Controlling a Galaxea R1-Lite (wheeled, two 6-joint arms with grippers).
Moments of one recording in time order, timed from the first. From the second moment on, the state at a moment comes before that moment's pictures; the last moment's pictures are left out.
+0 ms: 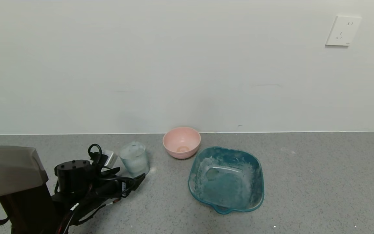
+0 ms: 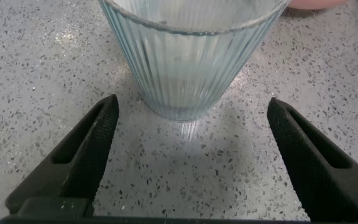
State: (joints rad) left arm -0.11 2.14 -0.35 -1.39 -0.17 0.05; right arm 0.00 0.00 0.00 0.00 0.00 -0.01
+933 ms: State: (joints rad) left arm -0.12 2.24 -0.49 -1.44 -0.12 0.05; right arm 0.00 0.00 0.00 0.00 0.00 -0.01
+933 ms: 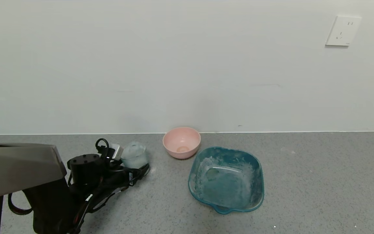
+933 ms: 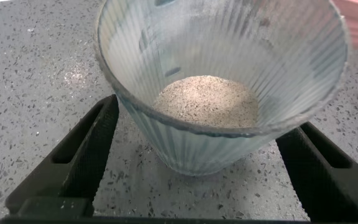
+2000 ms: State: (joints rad) left arm -0.13 2.30 -0.53 -1.52 -0.11 0.05; right arm 0.00 0.00 0.00 0.00 0.00 -0.01
